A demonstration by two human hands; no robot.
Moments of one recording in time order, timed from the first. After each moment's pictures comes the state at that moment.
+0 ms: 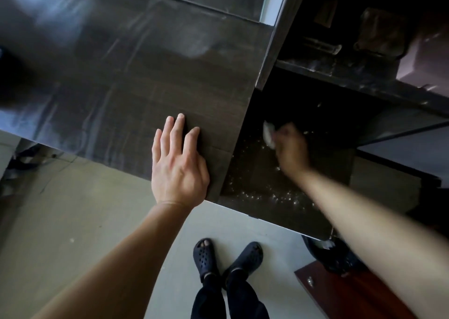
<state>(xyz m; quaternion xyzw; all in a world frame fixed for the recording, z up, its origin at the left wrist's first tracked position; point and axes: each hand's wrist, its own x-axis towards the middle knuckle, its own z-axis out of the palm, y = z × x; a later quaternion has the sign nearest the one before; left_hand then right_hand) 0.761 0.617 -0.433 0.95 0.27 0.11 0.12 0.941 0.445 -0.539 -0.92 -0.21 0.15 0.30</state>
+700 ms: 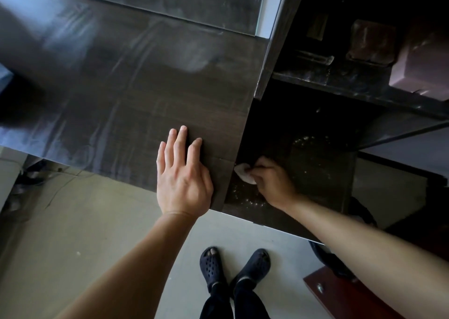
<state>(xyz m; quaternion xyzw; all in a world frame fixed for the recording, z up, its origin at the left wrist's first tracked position) 0.761 0.616 -0.432 0.95 0.27 0.11 0.13 0.878 0.443 -0.541 -0.87 -0.39 0.19 0.22</state>
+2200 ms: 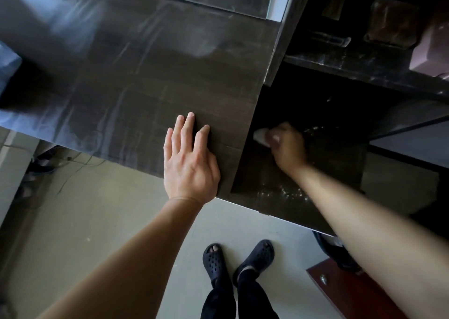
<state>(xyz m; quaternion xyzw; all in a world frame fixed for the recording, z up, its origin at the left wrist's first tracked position) 0.760 0.617 -0.434 0.95 0.27 0.11 0.13 0.925 0.469 -0.539 -0.93 -0.22 0.14 0.25</state>
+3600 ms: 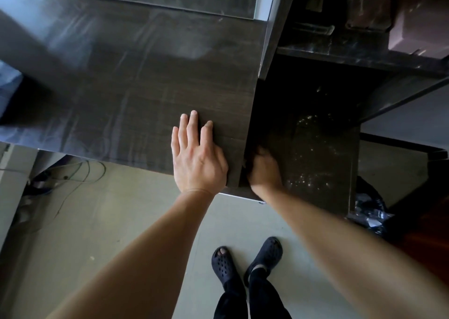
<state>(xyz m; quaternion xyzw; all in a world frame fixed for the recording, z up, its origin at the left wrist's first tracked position) 0.759 0.620 -0.441 0.95 0.26 0.14 0.14 0.826 0.495 -0.532 -0.95 -0.20 0.18 0.18</state>
